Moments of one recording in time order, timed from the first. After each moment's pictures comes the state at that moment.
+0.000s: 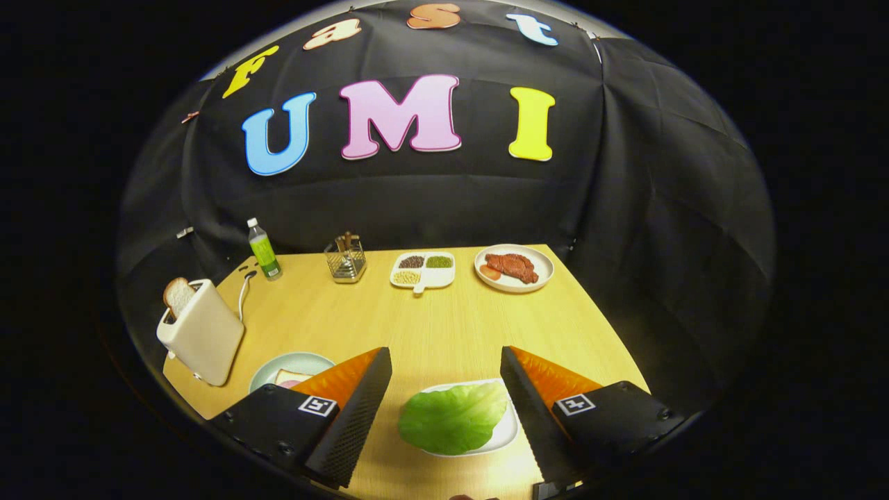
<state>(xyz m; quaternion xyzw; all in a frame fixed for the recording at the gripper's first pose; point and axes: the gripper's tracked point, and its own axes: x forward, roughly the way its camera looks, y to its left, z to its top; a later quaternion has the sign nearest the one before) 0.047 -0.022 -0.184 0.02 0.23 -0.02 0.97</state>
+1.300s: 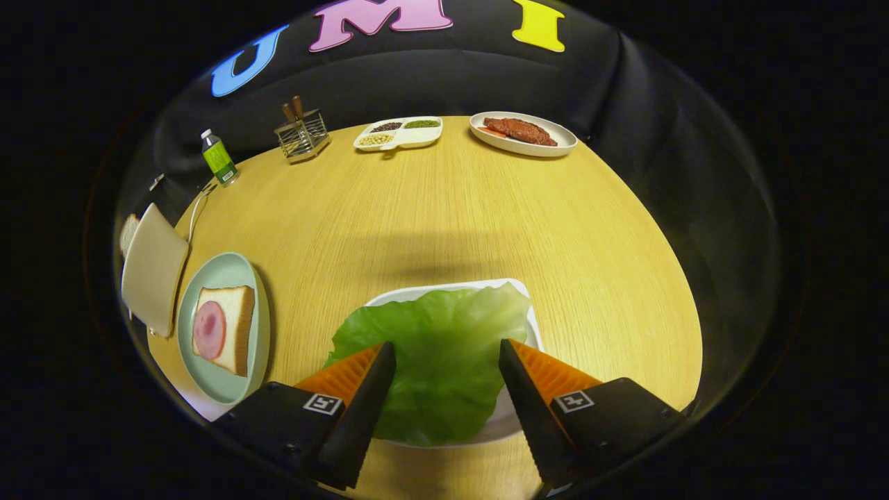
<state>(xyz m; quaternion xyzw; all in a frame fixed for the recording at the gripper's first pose) 0.051 -0.037 -0.346 0.02 0.43 -0.02 0.90</state>
